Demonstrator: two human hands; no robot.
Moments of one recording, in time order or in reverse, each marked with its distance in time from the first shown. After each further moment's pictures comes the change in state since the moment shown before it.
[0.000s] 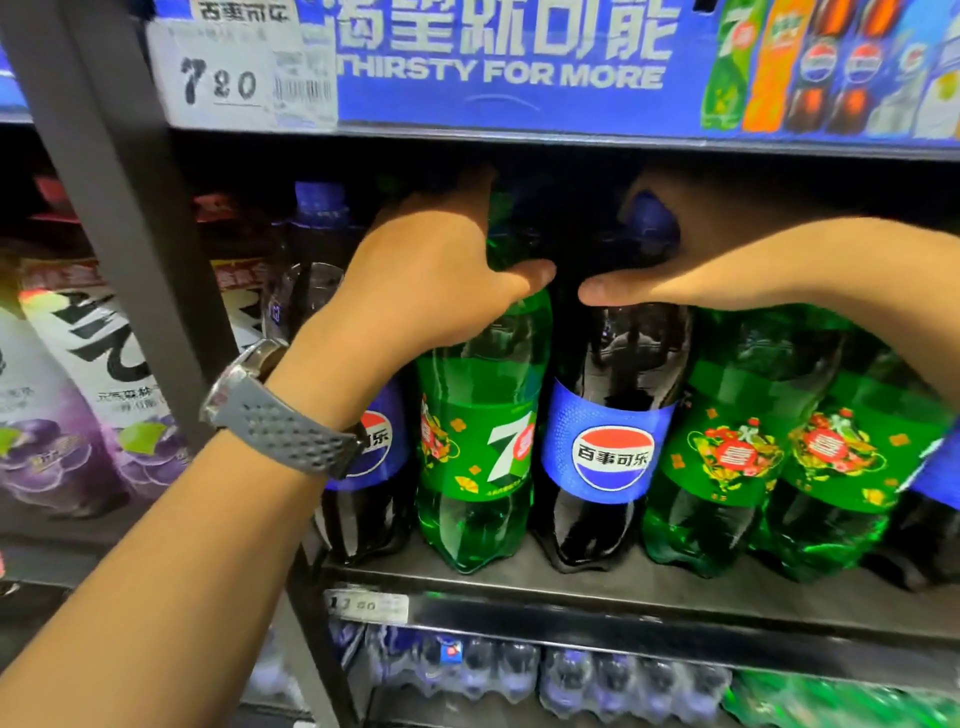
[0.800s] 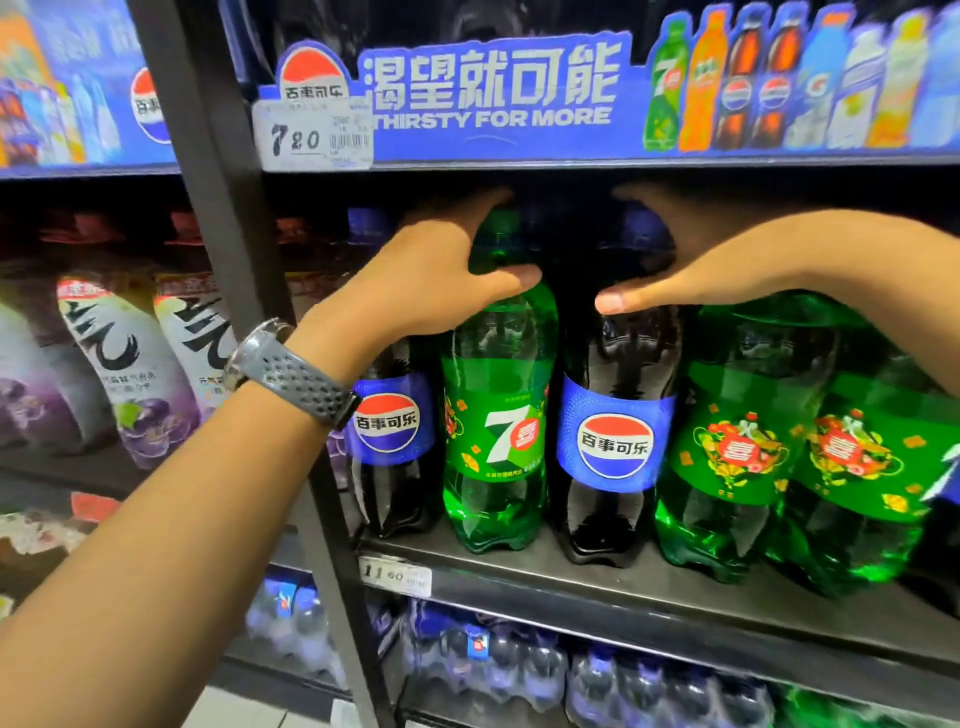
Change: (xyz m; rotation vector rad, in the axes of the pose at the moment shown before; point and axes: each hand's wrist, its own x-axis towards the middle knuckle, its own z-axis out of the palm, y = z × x) left_hand -0.010 -0.003 -0.021 -0.073 -0.099 0.019; right_hand -0.009 0.009 -0.010 -0.019 -0.134 -0.029
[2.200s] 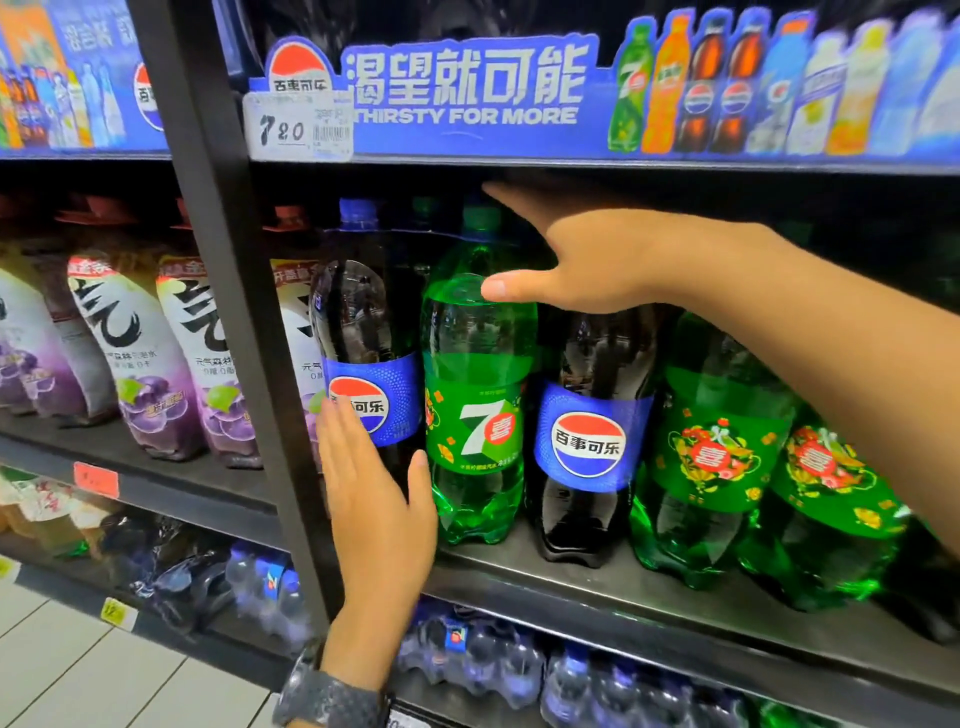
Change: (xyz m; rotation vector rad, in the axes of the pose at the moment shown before) left_hand -0.161 0.004 0.148 -0.205 0.561 -0.551; right_hand 0.022 -0.046 0.013 -0.120 0.023 -0.236
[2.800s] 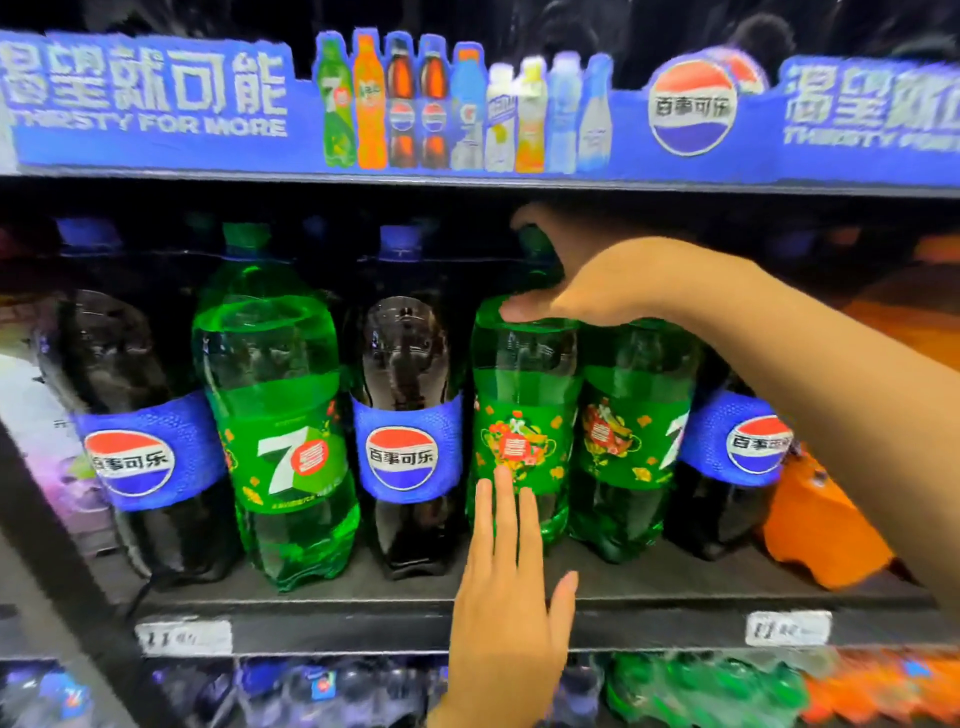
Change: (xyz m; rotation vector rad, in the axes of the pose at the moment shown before) left_hand -0.139 0.130 0.085 0.044 -0.615 0.518; right_hand -0.111 0.087 -0.027 -0.027 -0.016 0.403
